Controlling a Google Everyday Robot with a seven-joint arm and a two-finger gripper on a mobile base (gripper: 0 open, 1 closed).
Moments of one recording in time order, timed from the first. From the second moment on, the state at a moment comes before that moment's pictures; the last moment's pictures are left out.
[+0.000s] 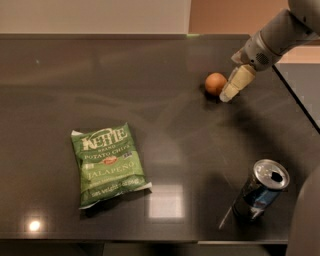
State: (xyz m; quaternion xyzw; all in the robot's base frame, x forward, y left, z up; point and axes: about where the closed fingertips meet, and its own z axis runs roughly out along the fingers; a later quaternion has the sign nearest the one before) arm 0.674 -0.207 0.879 -0.55 0.79 0.10 0.26
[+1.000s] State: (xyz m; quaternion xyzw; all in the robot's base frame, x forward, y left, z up) arm 0.688 -0.192 0.857 -0.49 0.82 0.11 0.28
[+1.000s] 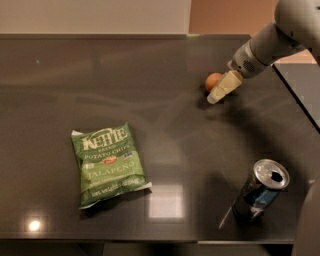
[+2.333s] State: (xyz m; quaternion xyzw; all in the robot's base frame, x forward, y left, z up) arm 0.683 -0.180 0.859 -0.47 0.83 0.13 0.29
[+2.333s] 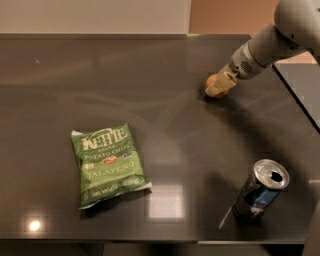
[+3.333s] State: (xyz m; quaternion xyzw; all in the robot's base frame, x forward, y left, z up) arm 0.591 -0.199 0.907 -0.52 0.78 0.17 0.29
